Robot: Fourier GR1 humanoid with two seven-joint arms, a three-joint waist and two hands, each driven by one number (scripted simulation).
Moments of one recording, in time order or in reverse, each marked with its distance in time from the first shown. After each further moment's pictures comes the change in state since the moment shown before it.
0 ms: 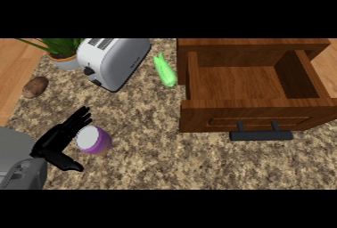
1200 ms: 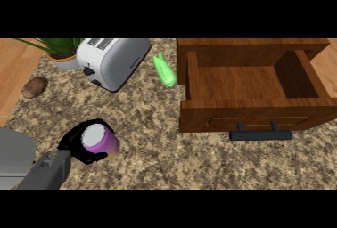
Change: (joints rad) left arm -0.152 -0.086 -0.020 0.259 -0.012 -0.047 -0.033; right arm -0.014 0.020 -0.037 -0.033 -0.050 0.029 0.079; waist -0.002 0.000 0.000
